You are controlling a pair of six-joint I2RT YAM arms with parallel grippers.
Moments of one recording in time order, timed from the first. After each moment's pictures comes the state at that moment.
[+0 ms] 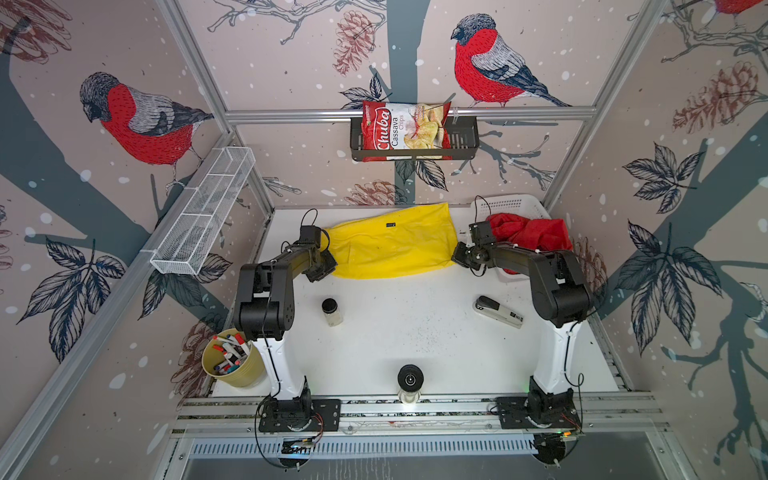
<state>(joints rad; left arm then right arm) 0.00 1.92 1.21 -0.43 0.14 -0.60 0.29 2.05 1.28 -0.18 -0.21 0.58</state>
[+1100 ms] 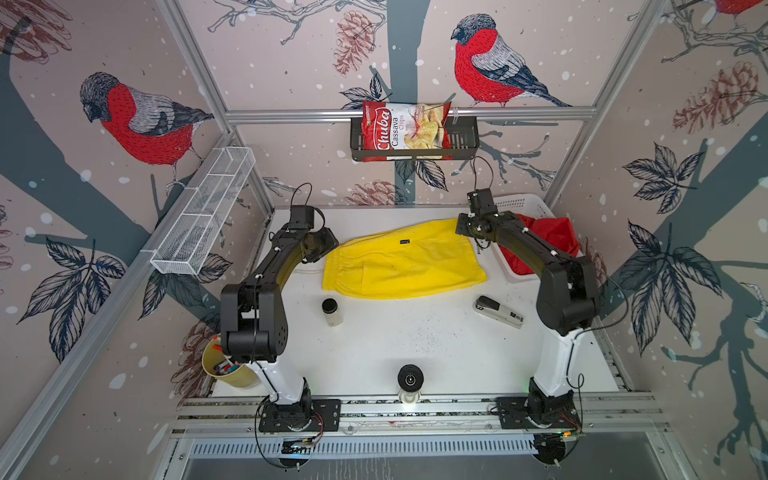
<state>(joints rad) -0.03 1.78 1.37 -0.53 0.24 -0.60 0.35 2.05 1.73 -0.51 0.10 0.36</state>
